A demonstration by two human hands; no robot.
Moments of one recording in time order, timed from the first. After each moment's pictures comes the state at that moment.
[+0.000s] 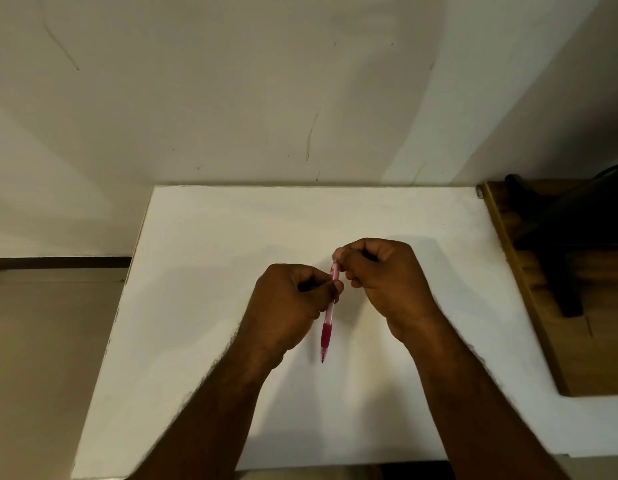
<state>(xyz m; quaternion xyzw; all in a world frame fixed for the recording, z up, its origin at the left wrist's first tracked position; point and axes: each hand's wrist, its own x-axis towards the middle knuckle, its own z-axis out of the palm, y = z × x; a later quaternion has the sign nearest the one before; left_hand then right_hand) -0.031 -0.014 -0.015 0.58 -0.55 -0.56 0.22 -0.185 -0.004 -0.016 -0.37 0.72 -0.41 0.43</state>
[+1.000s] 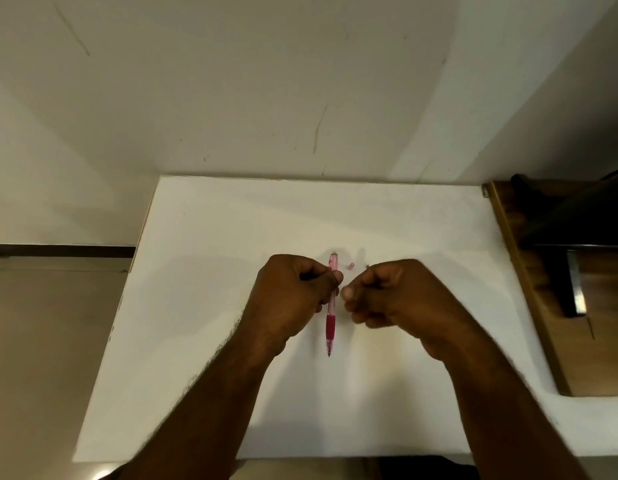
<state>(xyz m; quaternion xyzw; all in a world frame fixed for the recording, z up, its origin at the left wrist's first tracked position) -0.031 -0.017 -0.017 0.59 -0.53 -0.57 0.22 -0.203 0.023 0.004 -0.38 0.69 -0.27 0.55</state>
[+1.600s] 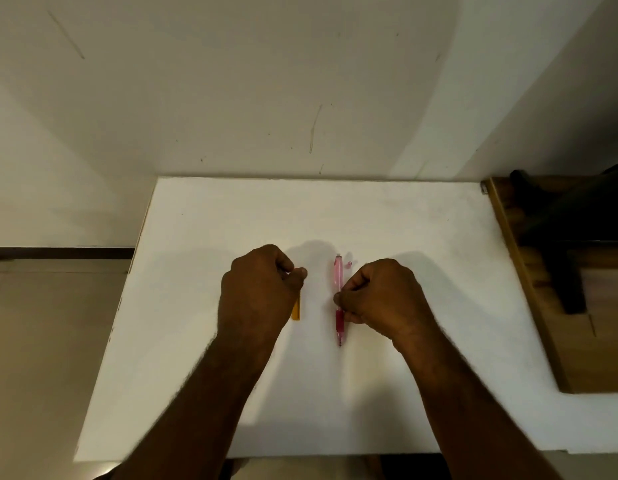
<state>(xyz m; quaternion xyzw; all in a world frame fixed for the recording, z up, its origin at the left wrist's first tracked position) -0.010 -0.024 -0.029 0.70 -0.63 -0.29 0.18 -0.178 0.013 -0.017 -0.43 0.80 -0.15 0.39</state>
